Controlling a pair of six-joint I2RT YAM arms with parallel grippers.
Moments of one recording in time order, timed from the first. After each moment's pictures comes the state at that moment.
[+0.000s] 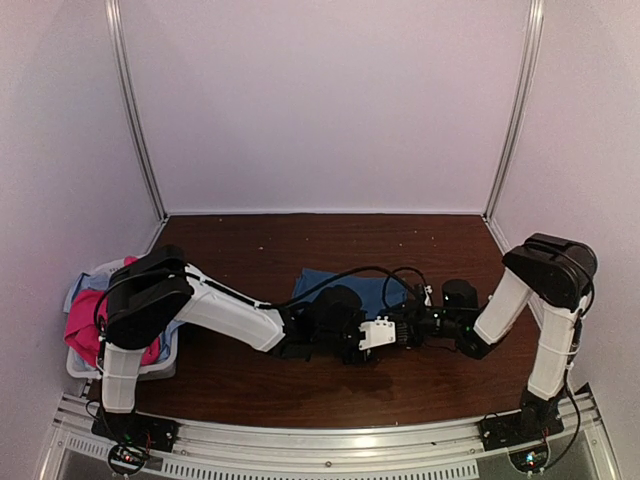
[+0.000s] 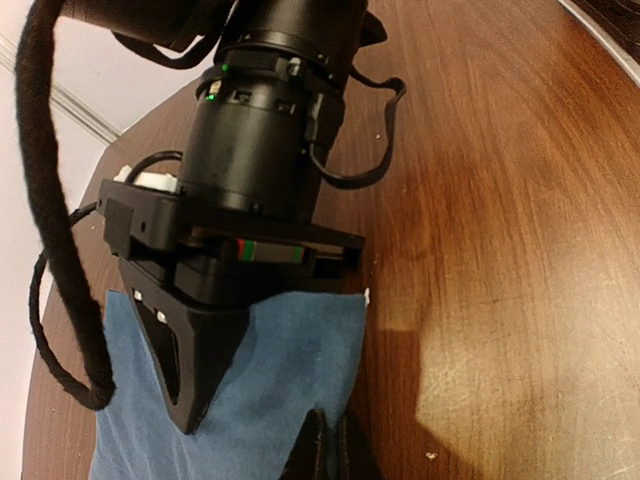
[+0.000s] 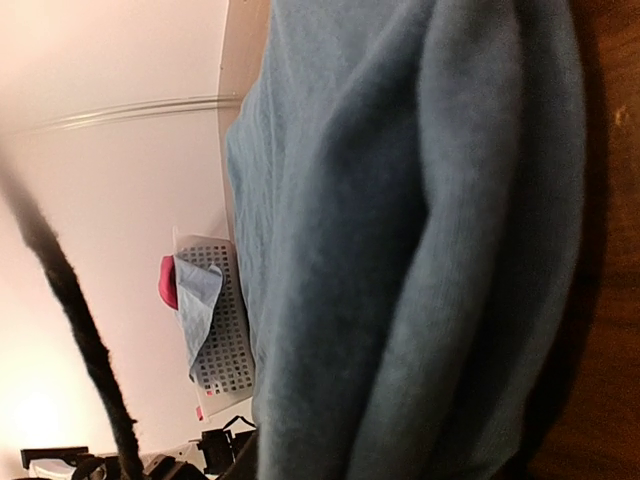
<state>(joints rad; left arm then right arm) -1.17 2.12 1.23 0.34 0.07 0.58 0.51 1.93 0.42 1.14 -0.51 1.37</state>
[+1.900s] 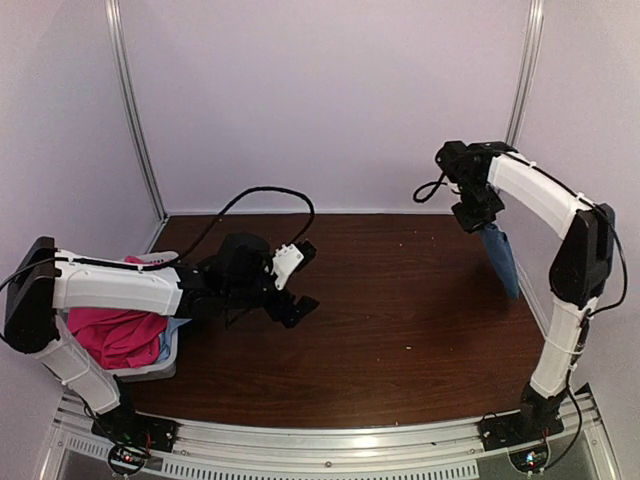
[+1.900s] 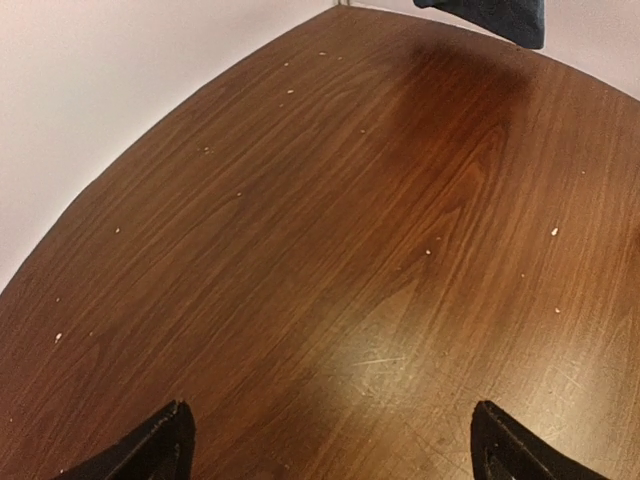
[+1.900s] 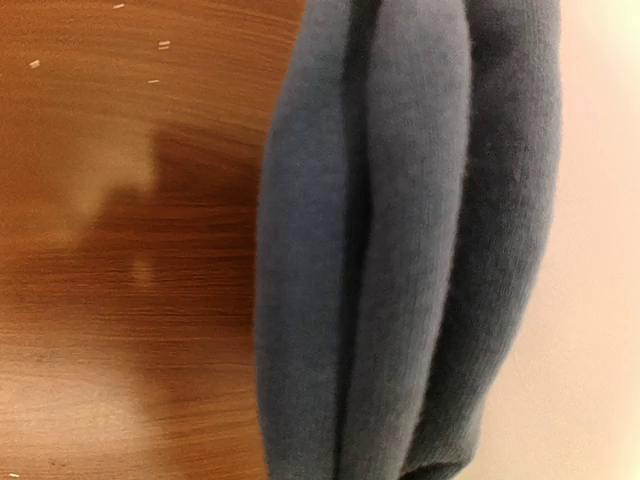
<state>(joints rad) -0.94 1.56 0.91 0.07 -0.07 0.10 0.27 1.83 1.85 -1.28 0.63 0.05</state>
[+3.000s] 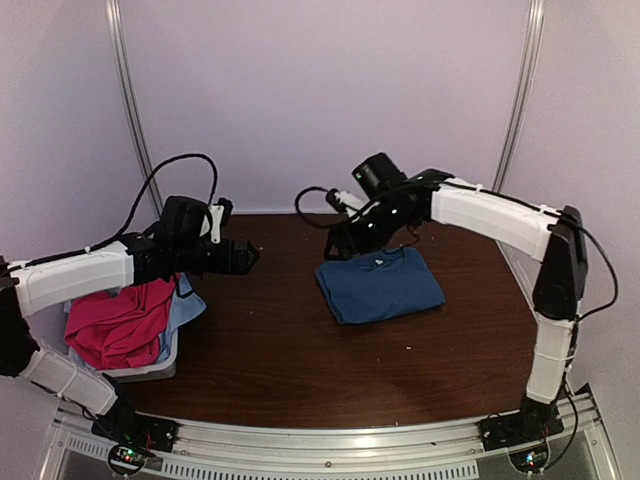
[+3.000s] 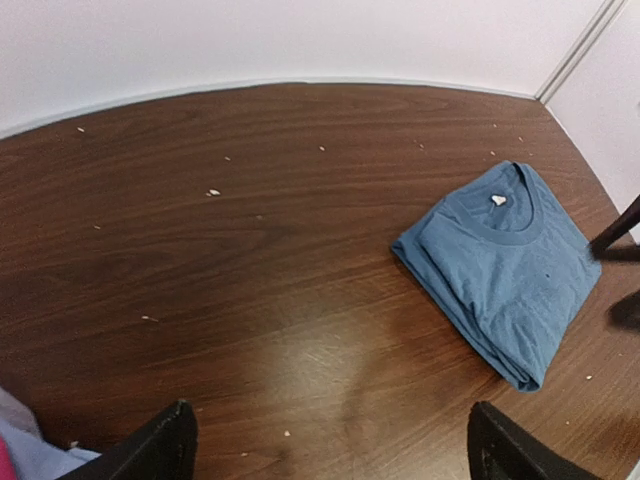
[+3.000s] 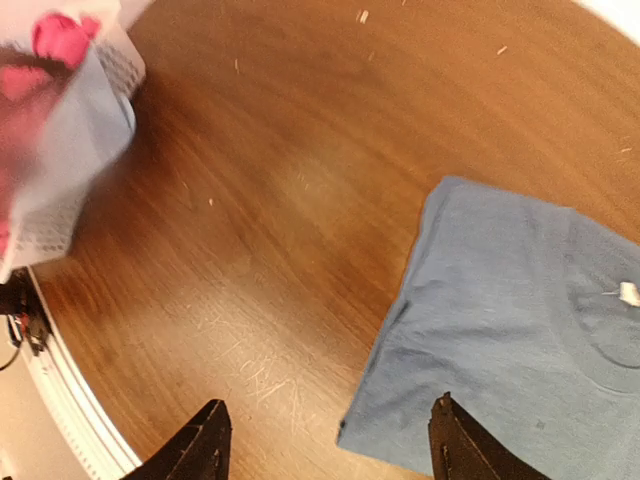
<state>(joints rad) -0.58 1.31 0.93 -0.22 -0.06 -0.33 0.78 2.04 1.88 -0.83 -0.17 0.20</state>
